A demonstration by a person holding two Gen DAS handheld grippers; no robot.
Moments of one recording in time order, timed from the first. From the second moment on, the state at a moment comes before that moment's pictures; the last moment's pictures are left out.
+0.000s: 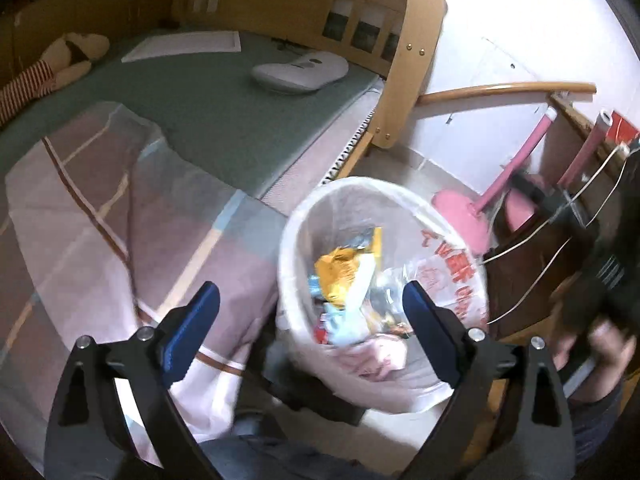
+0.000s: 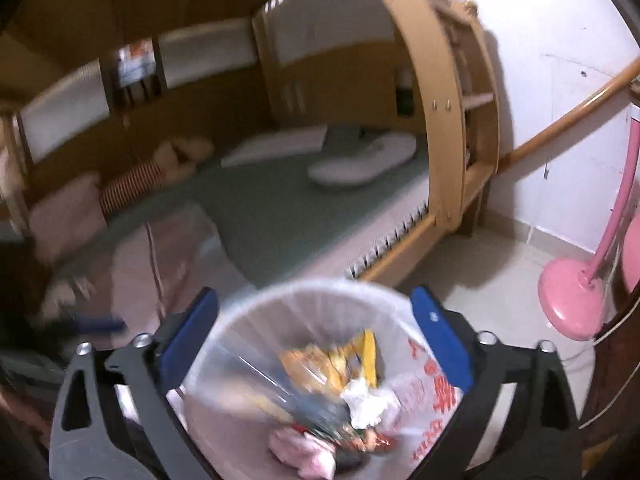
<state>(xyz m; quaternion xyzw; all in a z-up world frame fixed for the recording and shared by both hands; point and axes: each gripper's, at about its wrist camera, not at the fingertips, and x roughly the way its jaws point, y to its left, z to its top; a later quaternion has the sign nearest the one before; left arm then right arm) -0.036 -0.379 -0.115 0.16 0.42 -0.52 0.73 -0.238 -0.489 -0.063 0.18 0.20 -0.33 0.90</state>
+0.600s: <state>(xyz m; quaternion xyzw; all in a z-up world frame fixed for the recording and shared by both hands) 0.161 -0.049 -0.085 0.04 0.39 -0.12 0.91 0.011 -0.290 -0.075 0.09 0.27 -0.04 0.96</state>
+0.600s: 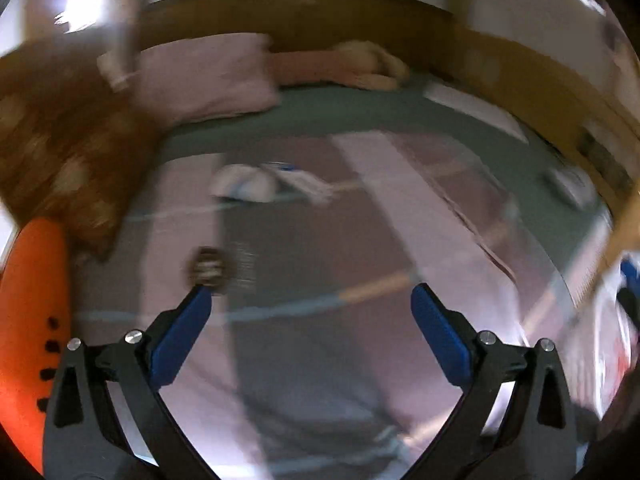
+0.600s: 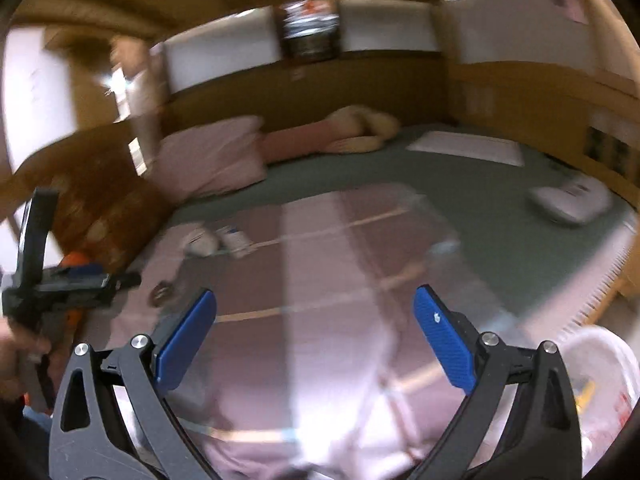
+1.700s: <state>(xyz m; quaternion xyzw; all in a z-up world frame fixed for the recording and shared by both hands) 0.279 0.019 -0.181 -0.13 0.45 0.04 0.88 0.331 -0.240 -0.198 0.11 0.45 0.01 0.89</state>
